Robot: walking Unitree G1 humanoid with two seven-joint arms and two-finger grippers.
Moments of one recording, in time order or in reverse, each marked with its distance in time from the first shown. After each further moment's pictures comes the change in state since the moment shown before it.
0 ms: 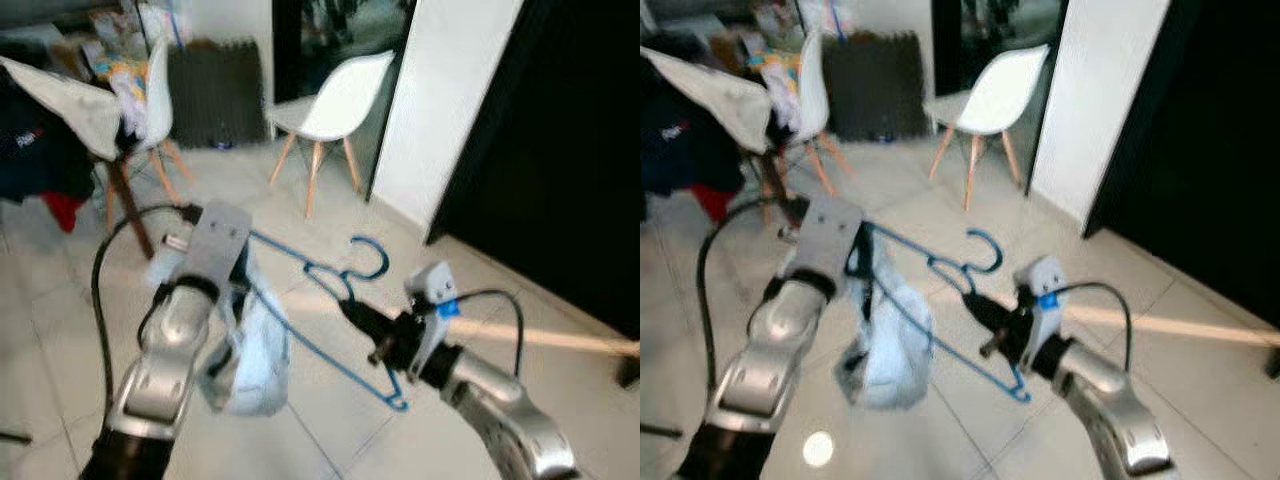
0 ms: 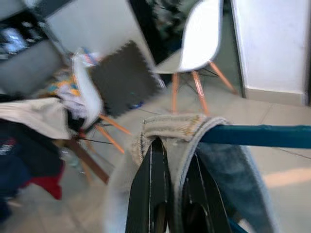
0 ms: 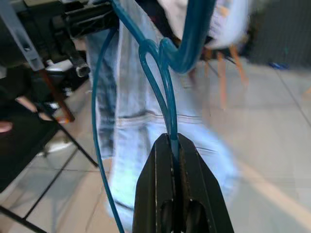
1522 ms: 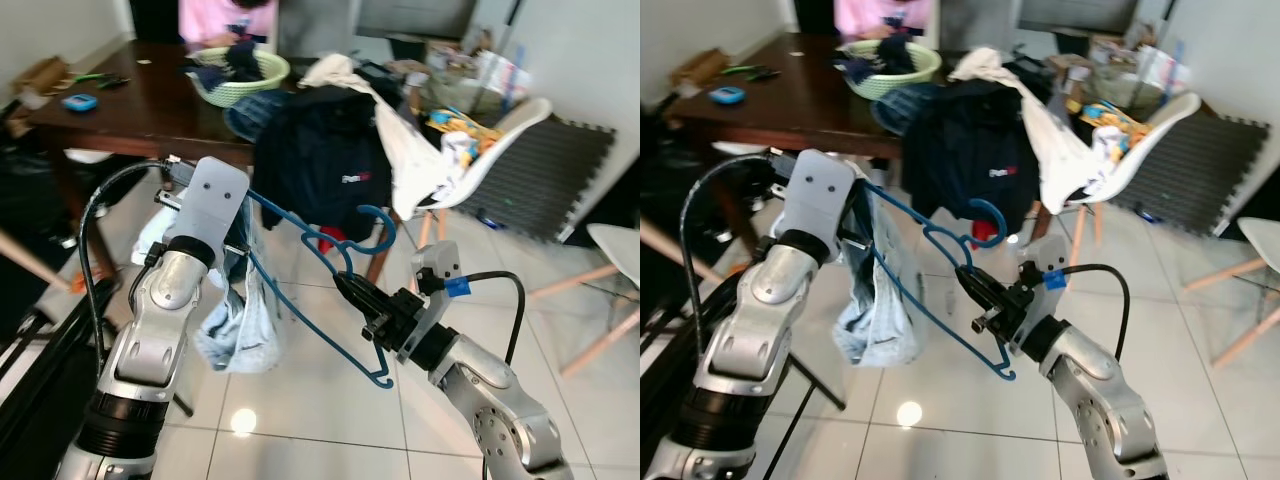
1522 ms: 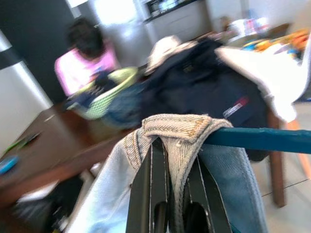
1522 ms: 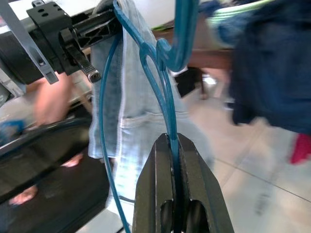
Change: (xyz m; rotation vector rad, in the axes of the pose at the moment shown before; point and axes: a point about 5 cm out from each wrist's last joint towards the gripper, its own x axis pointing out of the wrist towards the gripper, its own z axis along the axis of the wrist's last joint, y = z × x) left arm 0.018 0.023 0.030 0.018 -0.131 0.027; right arm 0.016 0.007 0.020 0.073 -0.129 -0.004
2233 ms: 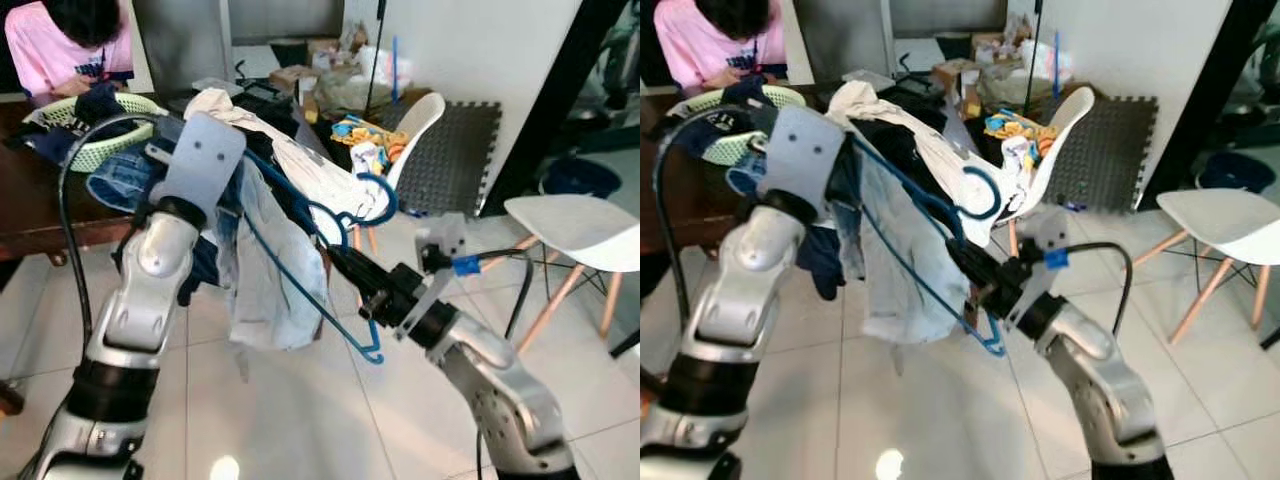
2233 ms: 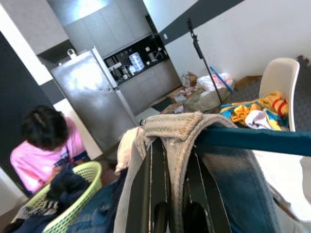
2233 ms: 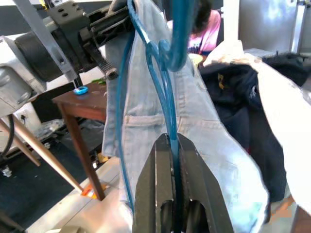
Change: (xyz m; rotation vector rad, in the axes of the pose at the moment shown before) left arm 0.020 0.022 0.037 0.079 -0.149 0.029; right arm 0.011 0.006 0.032 -0.051 -0.104 0.050
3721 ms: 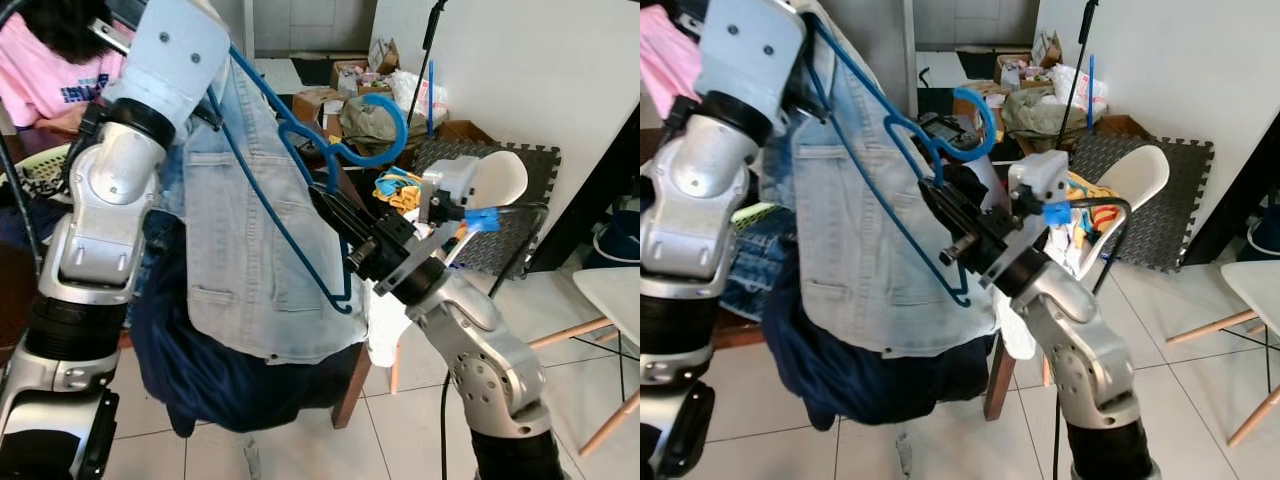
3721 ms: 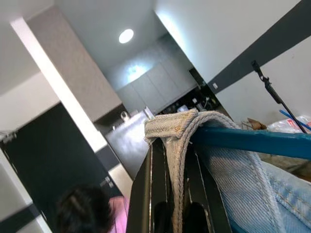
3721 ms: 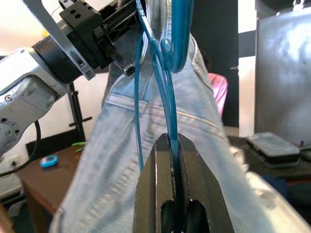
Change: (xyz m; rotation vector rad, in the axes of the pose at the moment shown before) left arm 0.027 0.057 0.074 0.185 -0.295 0.103; right arm 0.036 0.022 0.047 -0.027 -0.205 0.075
